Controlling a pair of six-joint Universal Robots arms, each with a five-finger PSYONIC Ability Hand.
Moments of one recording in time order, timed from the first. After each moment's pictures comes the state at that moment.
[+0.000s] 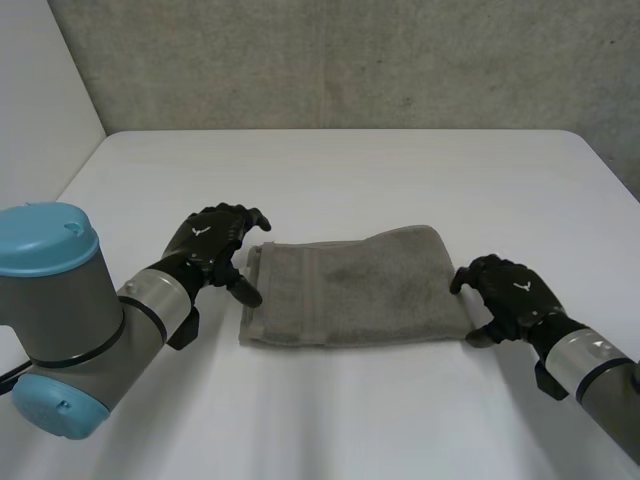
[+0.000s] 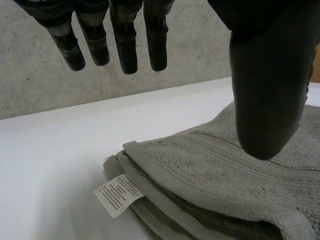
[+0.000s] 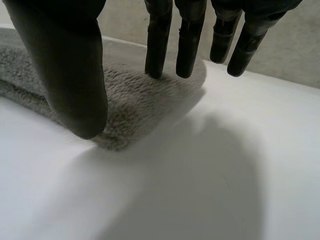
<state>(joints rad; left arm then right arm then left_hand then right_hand) 4.29 -1.93 -1.70 3.39 -1.40 3.03 1.62 -1.20 2.06 -0.52 1.04 3.02 0.44 0.39 0.22 0.22 0.18 0.59 0.58 0.18 0.23 0.43</state>
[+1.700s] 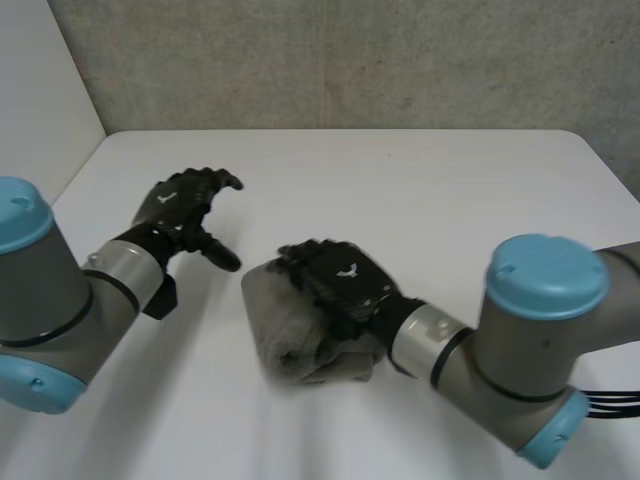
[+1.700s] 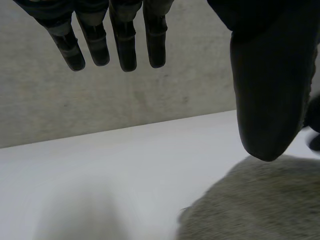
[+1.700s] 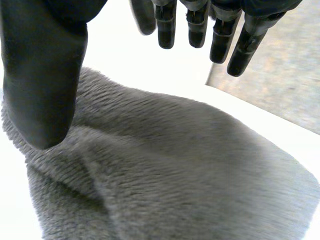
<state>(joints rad) 4.36 -1.87 -1.68 3.42 -1.39 2.96 2.18 -1.11 1.61 -0.28 1.11 3.05 0.41 0.36 0.22 0.22 0.15 0.25 0.25 0.18 0.23 0.07</state>
